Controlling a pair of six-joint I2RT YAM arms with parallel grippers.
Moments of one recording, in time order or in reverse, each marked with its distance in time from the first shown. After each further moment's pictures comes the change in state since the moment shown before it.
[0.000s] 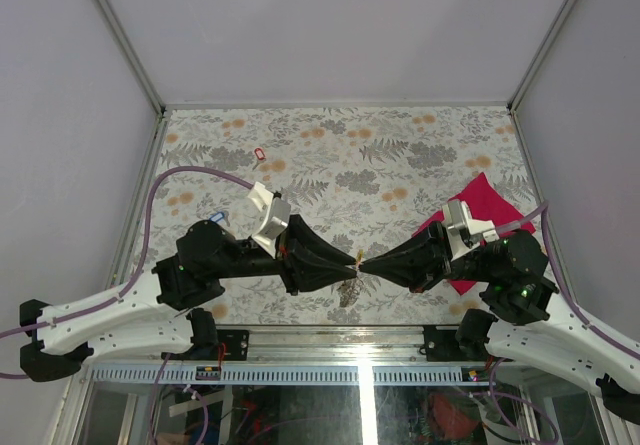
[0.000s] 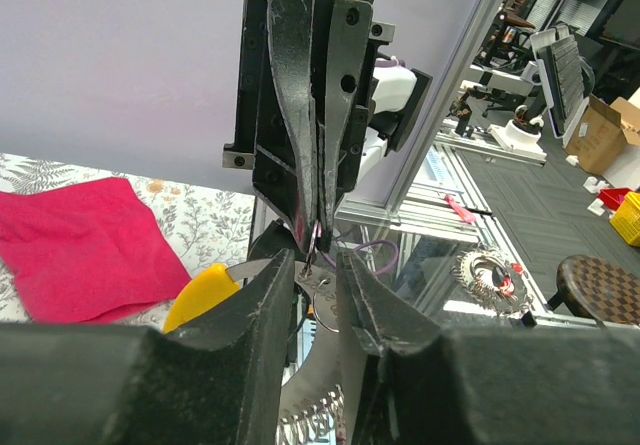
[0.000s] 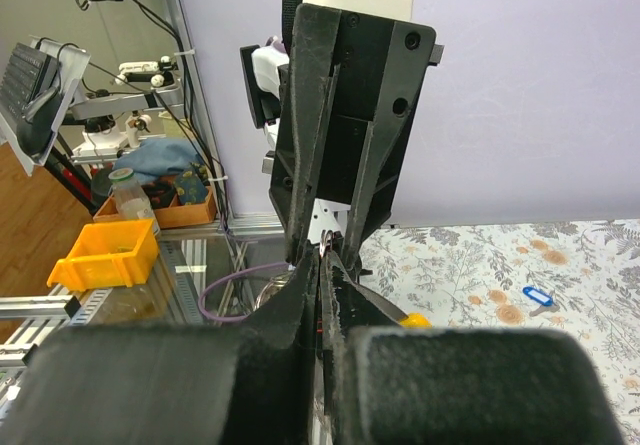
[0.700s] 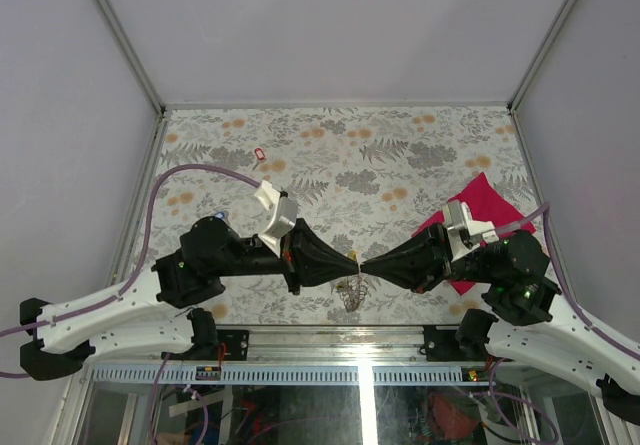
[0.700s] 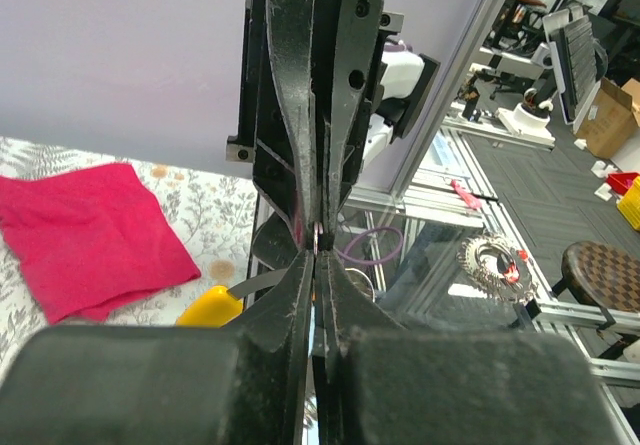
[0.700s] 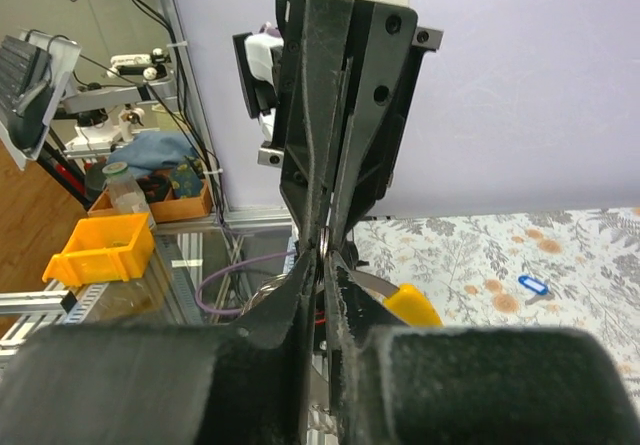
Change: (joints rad) left arm -0.001 0.020 0.029 -0.040 0.012 0.009; right arm 0.000 -0.008 0.002 -0.023 0.006 -0.005
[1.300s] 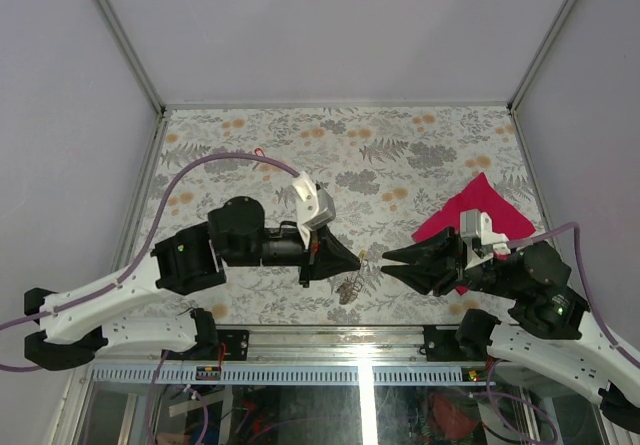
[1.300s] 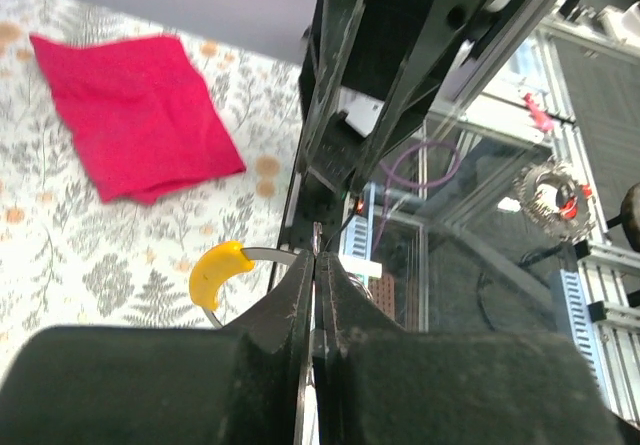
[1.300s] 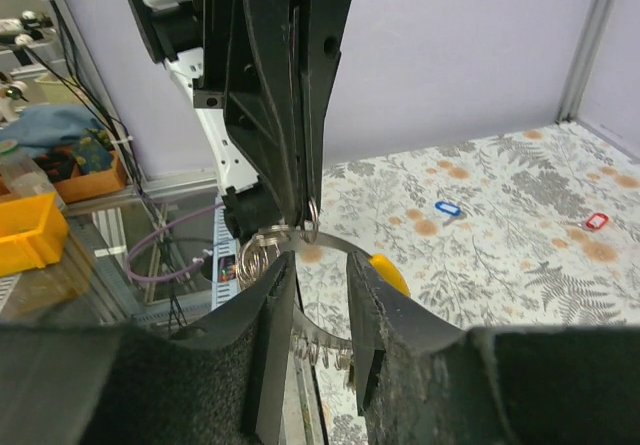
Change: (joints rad) left arm -0.004 0.138 0.283 -0.476 -0.074 0.108; right arm 0.000 -0.160 0.032 -0.346 0.190 -0.130
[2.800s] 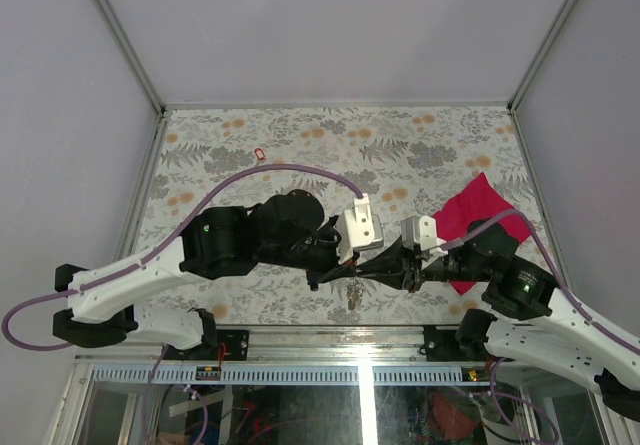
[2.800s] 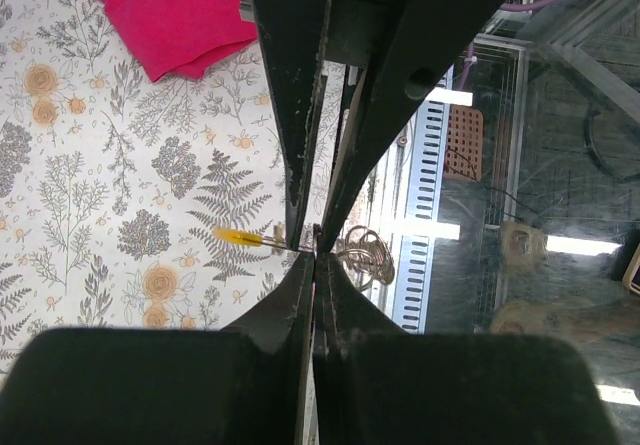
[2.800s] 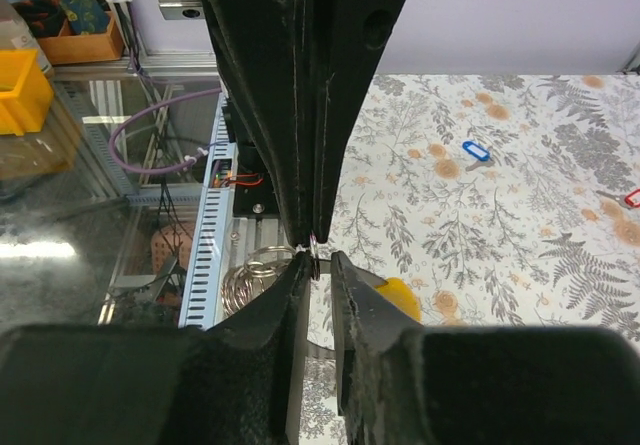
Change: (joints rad) left arm -0.082 0.290 0.404 -0.591 -0.122 0.273; right arm 0.000 0.212 0.042 -0.103 -0.151 -0.231
